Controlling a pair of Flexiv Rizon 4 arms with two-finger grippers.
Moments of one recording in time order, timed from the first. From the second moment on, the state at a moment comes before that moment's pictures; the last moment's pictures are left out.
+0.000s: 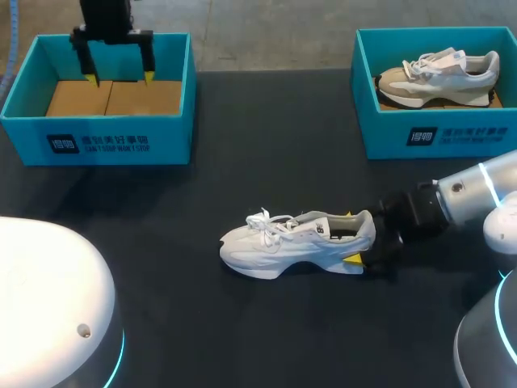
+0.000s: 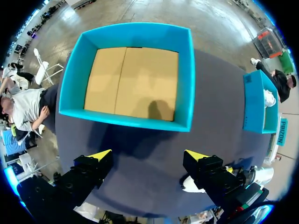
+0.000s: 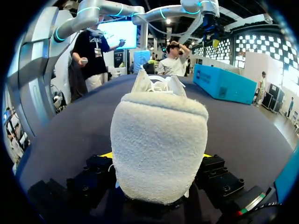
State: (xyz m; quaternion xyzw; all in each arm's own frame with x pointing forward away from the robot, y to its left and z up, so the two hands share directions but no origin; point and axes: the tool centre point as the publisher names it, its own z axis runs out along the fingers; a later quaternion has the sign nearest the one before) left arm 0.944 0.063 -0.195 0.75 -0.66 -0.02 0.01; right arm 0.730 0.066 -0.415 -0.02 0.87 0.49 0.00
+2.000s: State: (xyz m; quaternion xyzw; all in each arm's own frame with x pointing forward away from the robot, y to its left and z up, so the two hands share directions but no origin) left arm 0.797 -0.185 -0.240 0.68 -0.74 0.00 0.00; right arm 0.730 0.066 -0.415 -0.02 0.87 0.49 0.00
